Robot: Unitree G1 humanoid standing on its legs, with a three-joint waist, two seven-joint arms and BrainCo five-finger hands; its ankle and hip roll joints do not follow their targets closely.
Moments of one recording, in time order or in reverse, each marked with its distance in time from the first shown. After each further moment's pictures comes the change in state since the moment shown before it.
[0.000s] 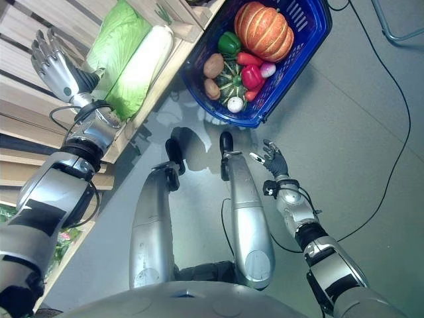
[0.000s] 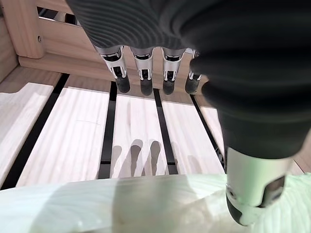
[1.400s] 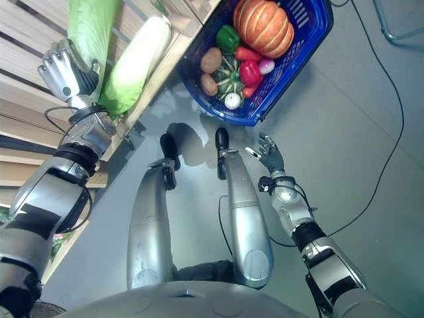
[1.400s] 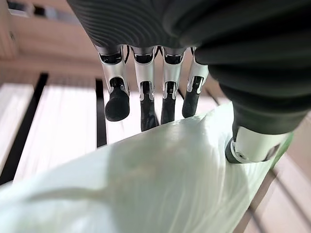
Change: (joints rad) left arm 0.097 0.054 0.033 -0.113 0.136 -0.036 0.013; right arm 0.047 0.021 -0.006 -0.112 -0.004 -0.016 -0.020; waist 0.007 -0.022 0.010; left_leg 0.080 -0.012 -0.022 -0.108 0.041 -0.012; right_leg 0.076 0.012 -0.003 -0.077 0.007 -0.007
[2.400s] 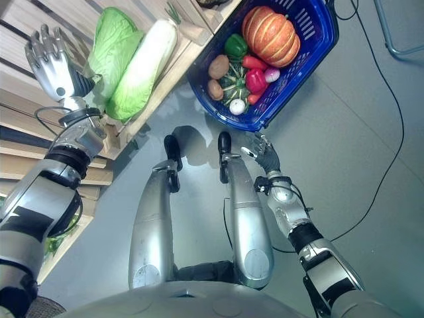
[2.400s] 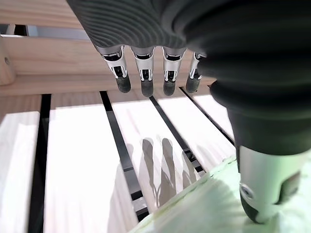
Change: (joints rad) left arm -0.044 0.043 -0.100 0.053 0.078 0.069 -0.061; right arm -0.026 0.013 0.000 -0.033 -0.009 0.017 -0.001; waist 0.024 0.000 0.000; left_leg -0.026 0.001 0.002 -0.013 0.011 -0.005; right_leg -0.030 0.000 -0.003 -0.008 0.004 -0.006
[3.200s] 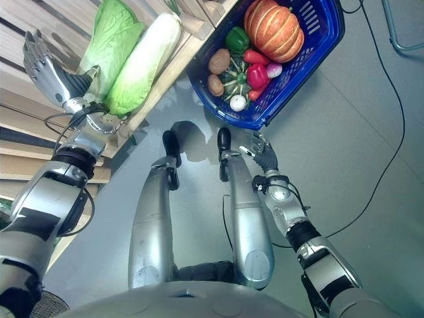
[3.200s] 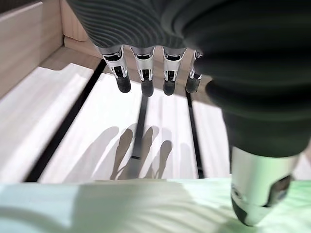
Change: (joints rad) left arm 0.039 -0.065 0.169 -0.010 -0.233 -0.284 0.122; right arm -0.009 0.013 0.020 0.010 0.000 -0.001 -0.030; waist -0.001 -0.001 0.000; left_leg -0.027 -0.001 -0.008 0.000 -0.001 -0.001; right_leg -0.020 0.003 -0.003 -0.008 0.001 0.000
